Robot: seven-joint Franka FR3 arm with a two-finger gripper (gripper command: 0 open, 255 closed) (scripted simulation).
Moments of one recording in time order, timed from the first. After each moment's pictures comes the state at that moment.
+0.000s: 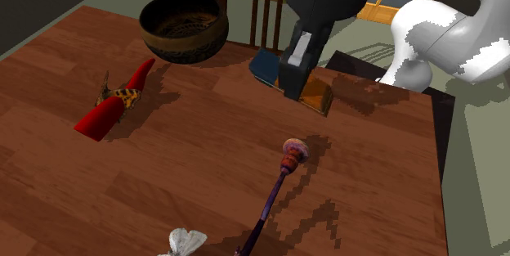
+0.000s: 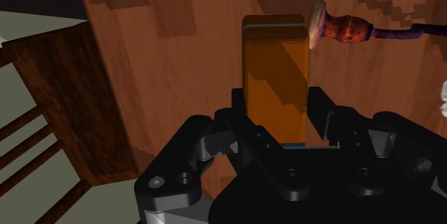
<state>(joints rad) -0.44 -0.36 -0.04 -2.04 -0.03 1.68 0.97</state>
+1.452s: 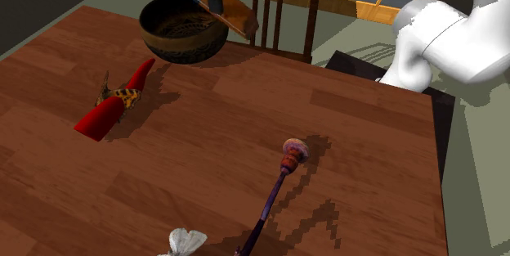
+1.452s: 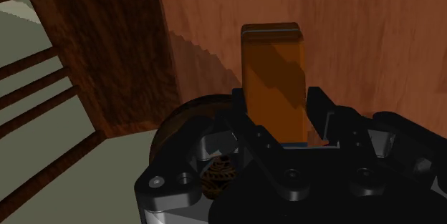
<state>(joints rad) -0.54 -0.14 -0.23 -1.67 -0.04 1.54 0.68</state>
